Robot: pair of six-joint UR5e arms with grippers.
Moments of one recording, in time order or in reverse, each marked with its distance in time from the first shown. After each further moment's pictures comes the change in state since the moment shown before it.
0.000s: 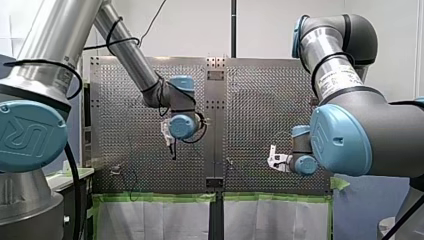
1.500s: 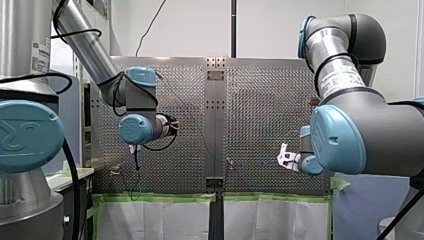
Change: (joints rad) left arm -0.023 0.269 -0.372 0.021 0.001 -0.023; right arm -0.061 0.000 0.000 -0.020 0.058 0.074
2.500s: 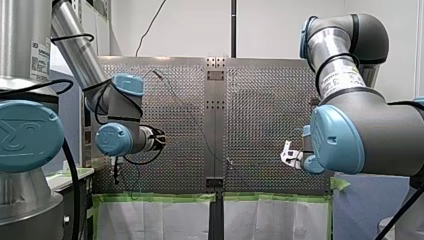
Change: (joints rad) left arm -0.001 0.001 -0.118 0.000 0.000 0.000; right arm -0.020 -0.001 -0.017 -0.029 0.008 0.040
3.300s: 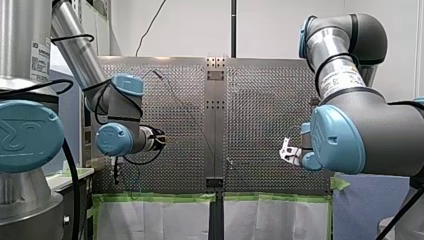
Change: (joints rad) left arm 0.000 0.000 0.000 0.000 0.000 0.000; right arm 0.009 -0.001 -0.046 0.015 0.024 -0.022
